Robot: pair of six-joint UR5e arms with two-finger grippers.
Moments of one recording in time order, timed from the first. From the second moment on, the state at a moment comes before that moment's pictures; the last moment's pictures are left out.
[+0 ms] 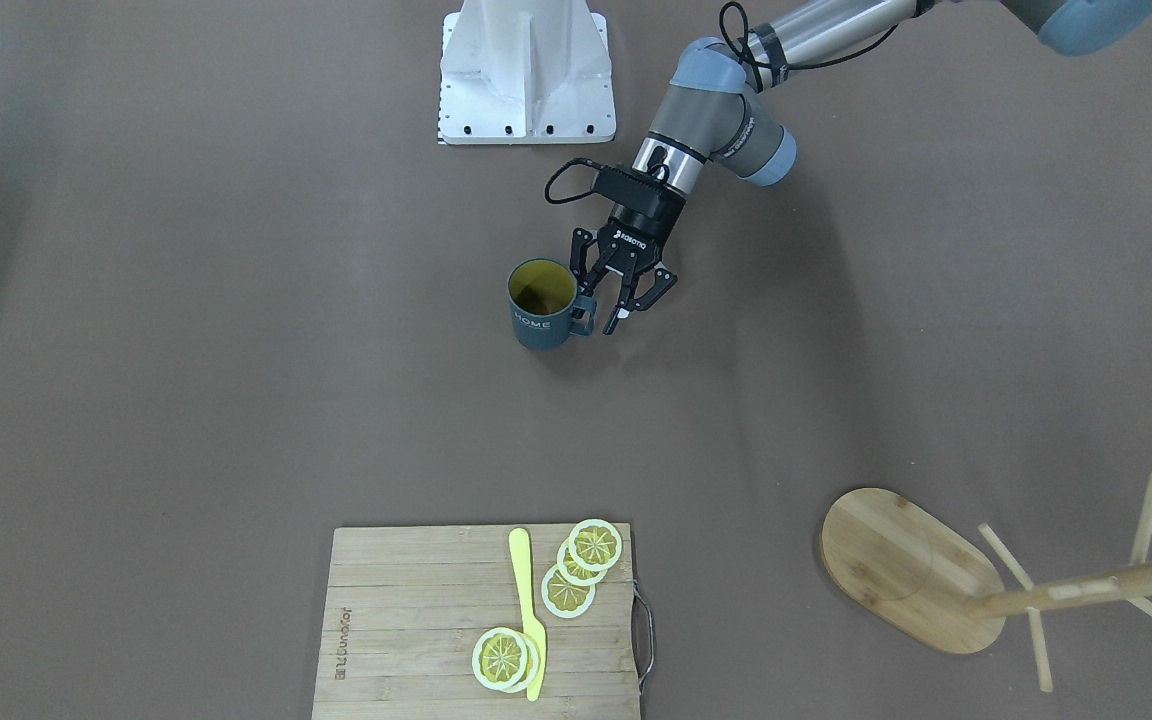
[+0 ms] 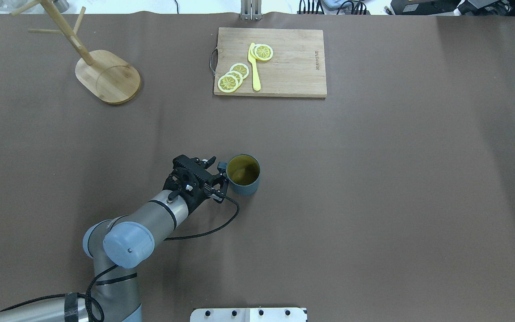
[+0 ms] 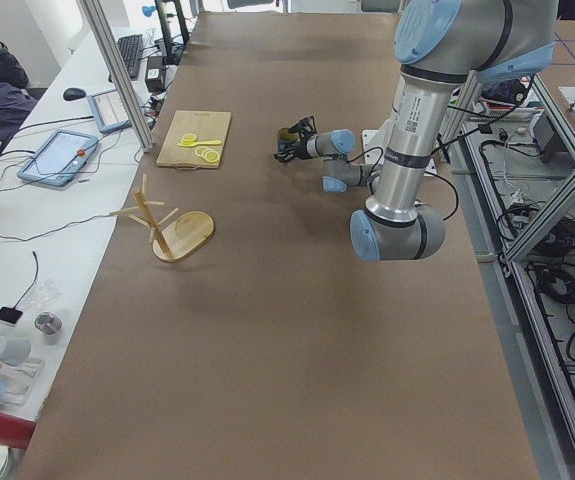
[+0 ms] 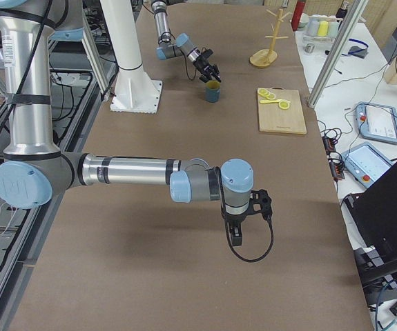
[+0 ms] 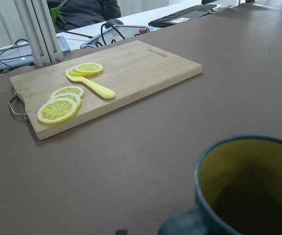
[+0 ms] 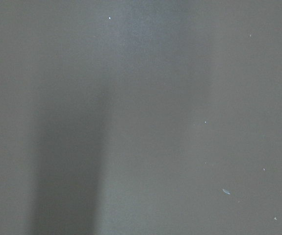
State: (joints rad) left arm -0.27 -2.03 -1.49 -2.67 -1.05 -0.59; right arm 1.58 -1.58 1.59 -1.47 2.29 -0.05
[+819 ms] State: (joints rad) left arm -0.29 -2.03 -1.50 -2.68 -1.08 -0.60; right arm 1.58 -1.58 1.59 -1.47 2.29 -0.05
